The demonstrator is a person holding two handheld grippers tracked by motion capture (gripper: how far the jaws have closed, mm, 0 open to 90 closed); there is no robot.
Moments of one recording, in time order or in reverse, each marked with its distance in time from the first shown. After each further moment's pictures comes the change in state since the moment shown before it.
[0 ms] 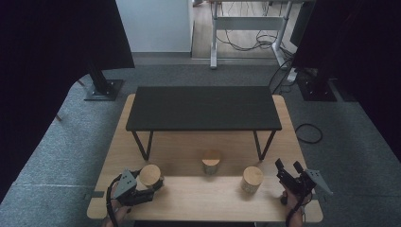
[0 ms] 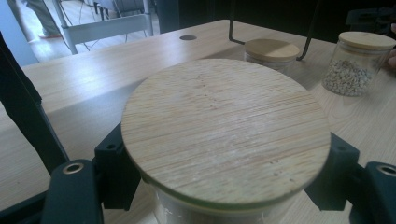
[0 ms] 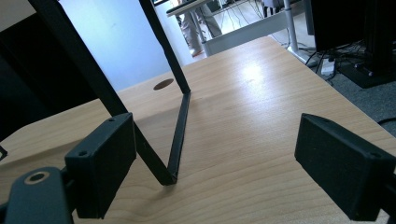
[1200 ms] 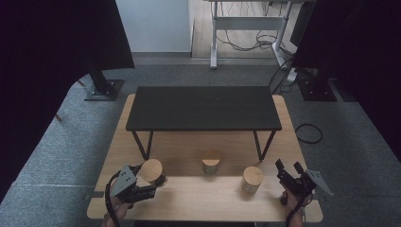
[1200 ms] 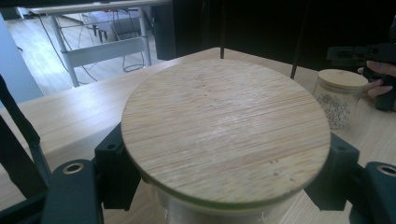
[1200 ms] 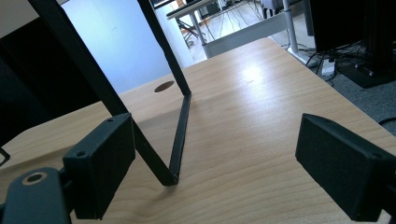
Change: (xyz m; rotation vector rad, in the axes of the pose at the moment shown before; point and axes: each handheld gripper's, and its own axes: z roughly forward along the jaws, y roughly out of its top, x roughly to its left) left arm -0.009 0.036 -0.005 -0.075 -0.016 0.024; right arm 0.000 -0.001 -0.002 -0.011 0.003 0.012
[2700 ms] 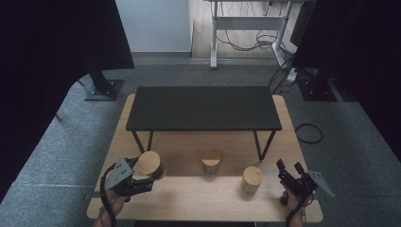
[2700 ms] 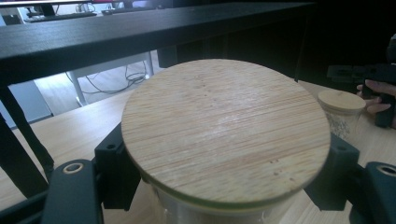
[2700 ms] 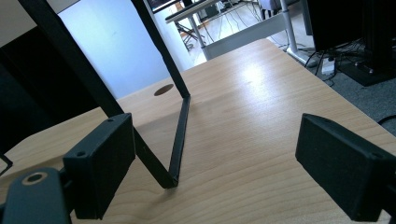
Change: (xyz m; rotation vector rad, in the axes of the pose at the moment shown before) left arm 0.009 0.032 -0.006 -0.022 0.006 0.015; right arm -0.002 0.000 -0.001 -0.013 -0.002 0.028
